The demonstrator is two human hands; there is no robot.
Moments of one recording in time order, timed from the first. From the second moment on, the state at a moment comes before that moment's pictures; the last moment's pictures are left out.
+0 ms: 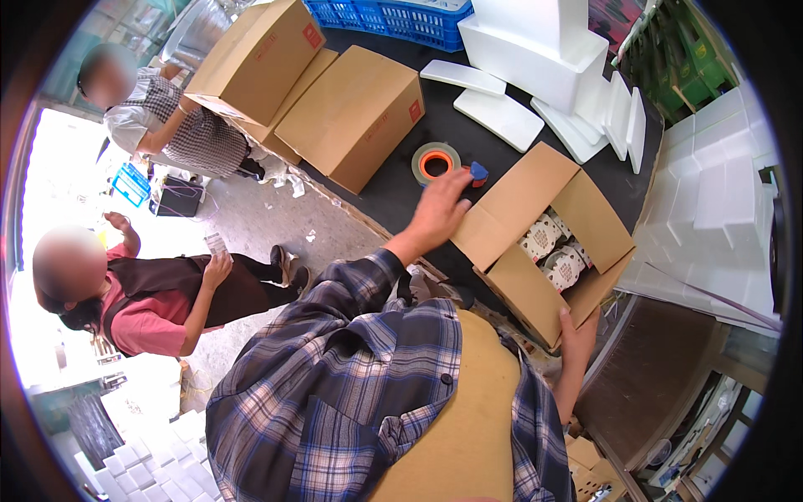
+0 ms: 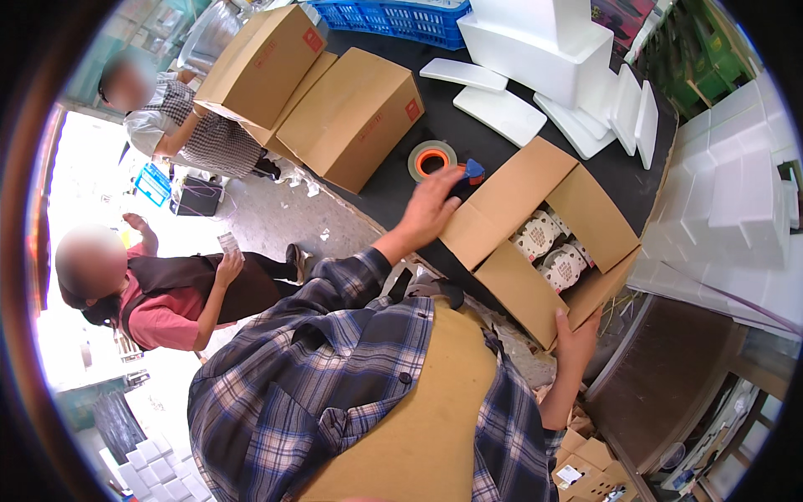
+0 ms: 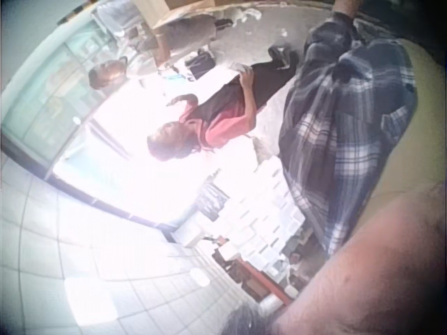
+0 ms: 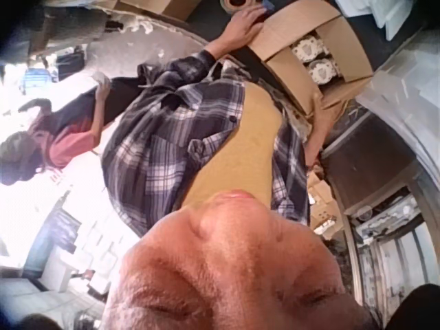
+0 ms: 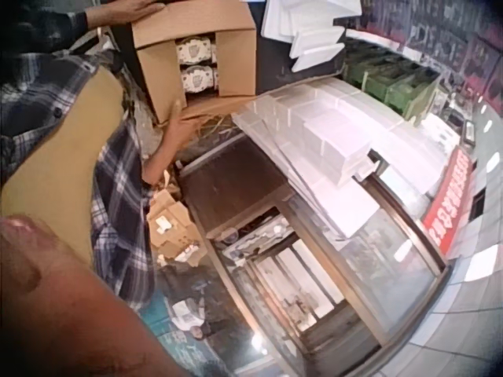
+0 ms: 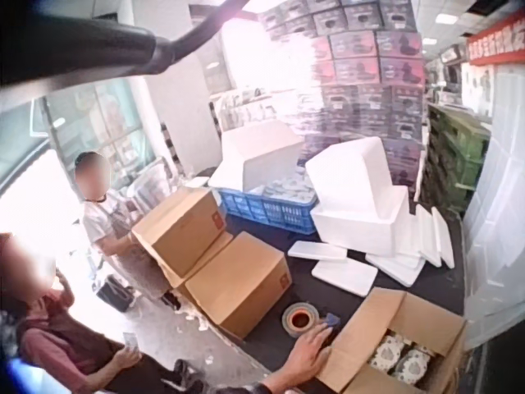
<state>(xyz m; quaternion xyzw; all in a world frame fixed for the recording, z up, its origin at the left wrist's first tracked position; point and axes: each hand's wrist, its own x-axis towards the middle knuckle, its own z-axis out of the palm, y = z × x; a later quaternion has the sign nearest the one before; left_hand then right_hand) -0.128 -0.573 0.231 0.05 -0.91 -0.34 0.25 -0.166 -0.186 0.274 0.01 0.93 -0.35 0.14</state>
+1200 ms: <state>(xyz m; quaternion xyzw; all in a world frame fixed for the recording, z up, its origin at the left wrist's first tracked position) -0.391 -0.909 0.285 0.14 -0.99 -0.01 -0.09 -0.145 -0.305 0.196 0.05 0.73 -0.64 0.21</state>
